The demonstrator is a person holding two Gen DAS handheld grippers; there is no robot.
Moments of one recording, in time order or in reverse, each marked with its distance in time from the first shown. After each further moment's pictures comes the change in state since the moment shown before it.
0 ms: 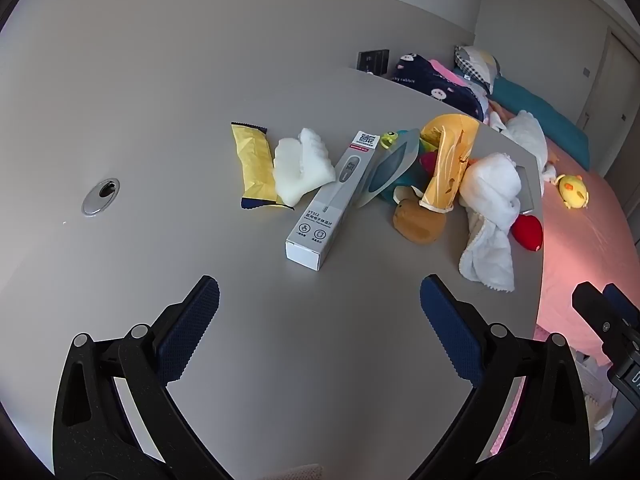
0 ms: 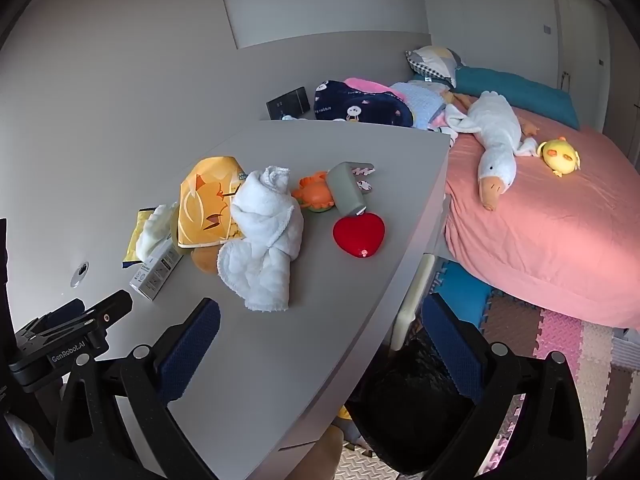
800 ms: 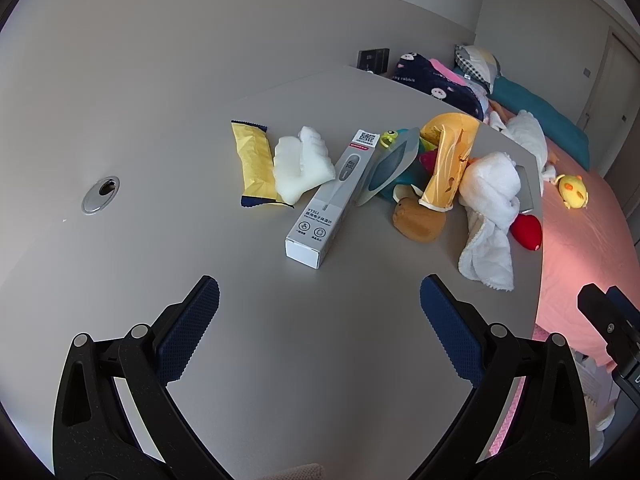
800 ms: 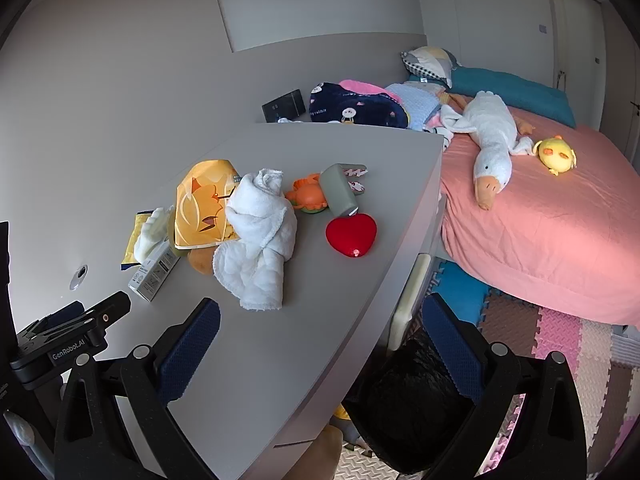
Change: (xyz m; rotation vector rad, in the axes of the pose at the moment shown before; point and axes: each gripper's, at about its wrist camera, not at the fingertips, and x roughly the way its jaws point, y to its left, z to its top) left arm 0.002 0.002 -0.005 -0.005 0.003 -0.010; right arm -0.003 -0.004 -0.003 0.001 -0.007 -0.007
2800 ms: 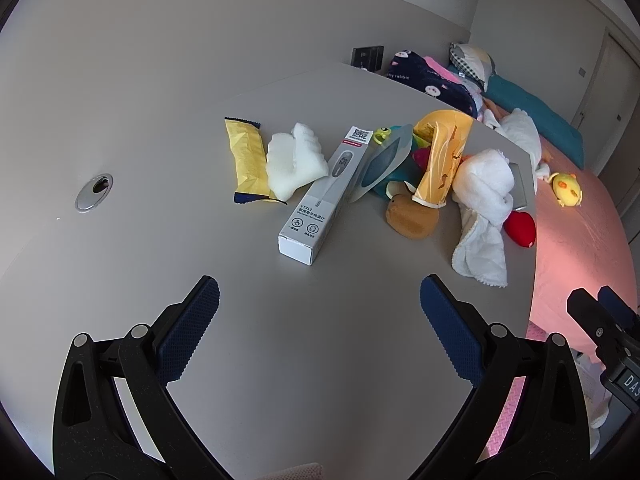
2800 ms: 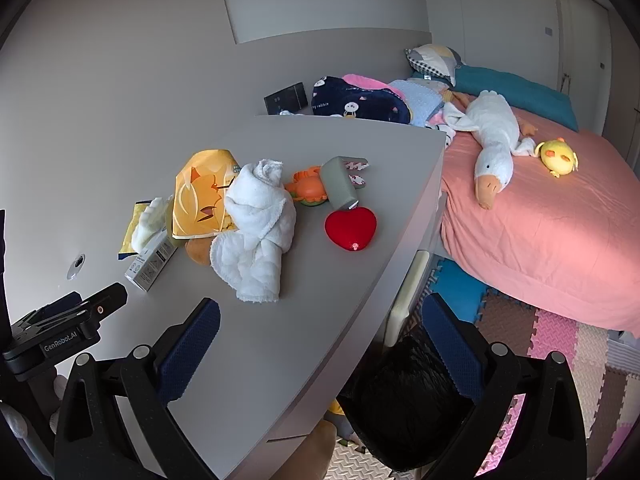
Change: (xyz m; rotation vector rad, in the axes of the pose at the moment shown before) left arm -0.003 -0.002 0.002 -0.005 0.014 -0.037; right arm 0.003 0.000 0.000 -0.024 0.026 0.002
